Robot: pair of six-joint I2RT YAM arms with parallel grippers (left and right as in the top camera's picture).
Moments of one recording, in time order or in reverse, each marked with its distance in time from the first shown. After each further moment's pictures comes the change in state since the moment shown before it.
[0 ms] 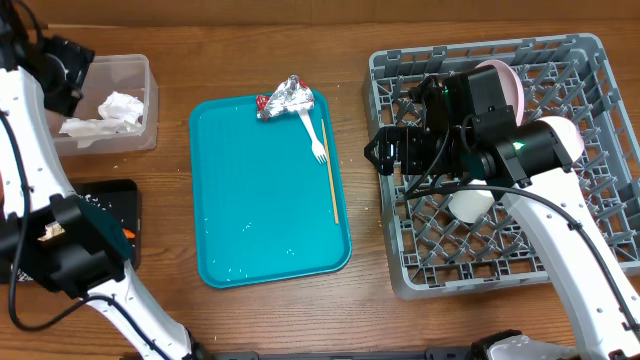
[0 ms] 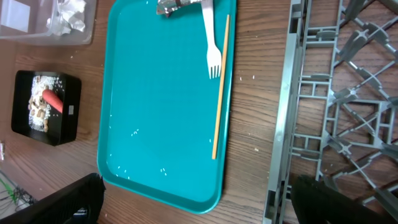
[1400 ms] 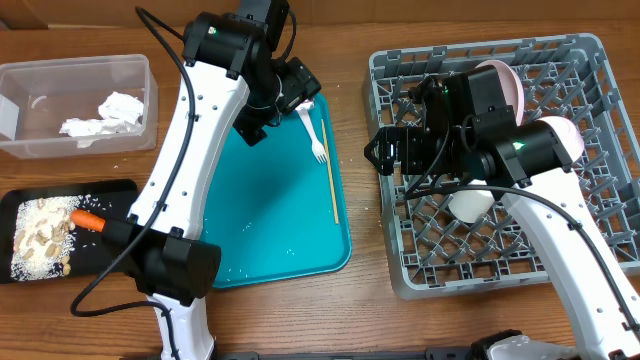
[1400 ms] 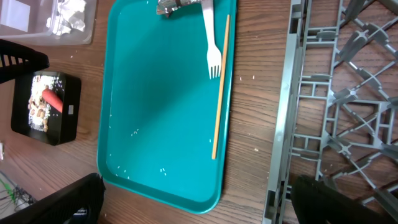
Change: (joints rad) left arm -0.752 -0.097 0.000 -0.361 -0.050 -0.217; right arm 0.000 0.000 0.000 0.000 0.000 -0.003
